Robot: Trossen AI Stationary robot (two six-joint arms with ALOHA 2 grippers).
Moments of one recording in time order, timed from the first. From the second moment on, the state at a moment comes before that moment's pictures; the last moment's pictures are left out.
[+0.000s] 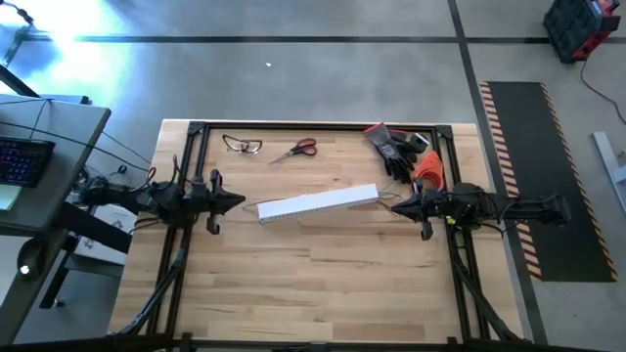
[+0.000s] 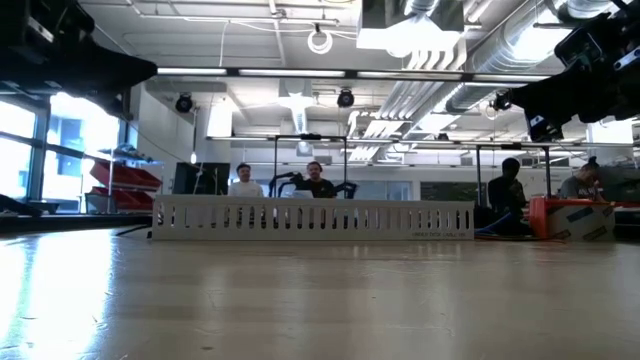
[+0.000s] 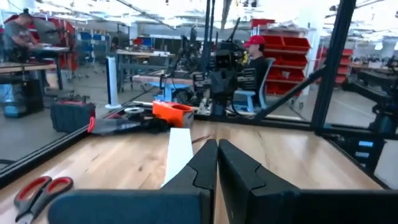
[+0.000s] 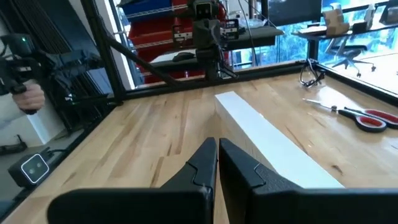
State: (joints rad) left arm -0.23 0.01 0.01 0.07 -0.35 -0.04; right arm 0.00 0.11 0.01 0.02 -0.06 0.16
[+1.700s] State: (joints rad) left arm 0.07 0.00 0.01 0.01 -0.04 -0.13; right arm 0.06 0.00 0.01 0.03 -0.05 0.16
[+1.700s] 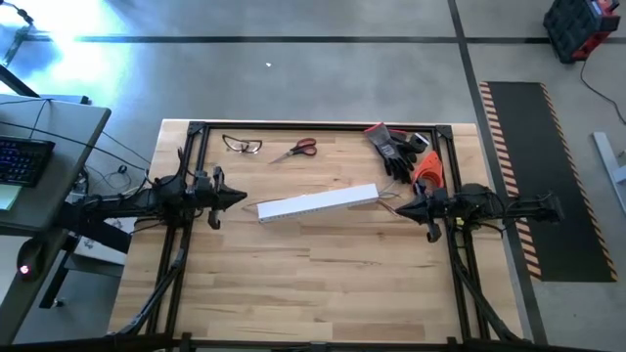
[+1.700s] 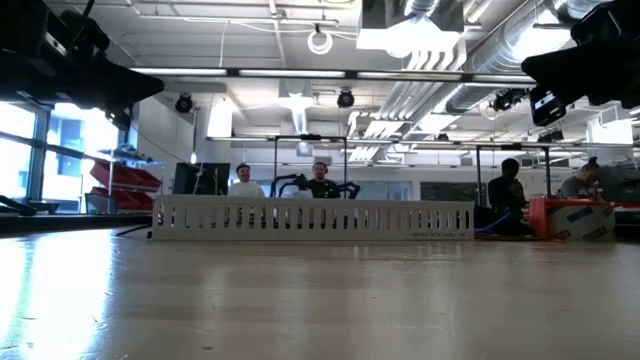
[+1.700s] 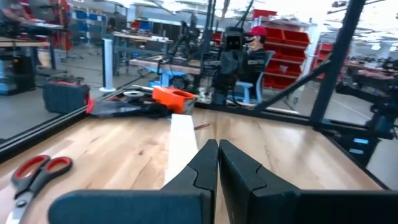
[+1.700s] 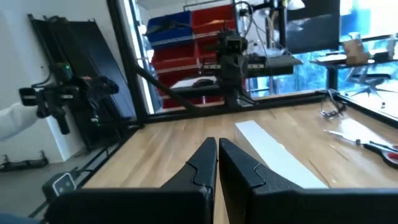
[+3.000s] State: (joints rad) left arm 0.05 0.00 0.01 0.01 -0.04 -0.13; right arm 0.03 0.01 0.01 0.02 -0.07 0.16
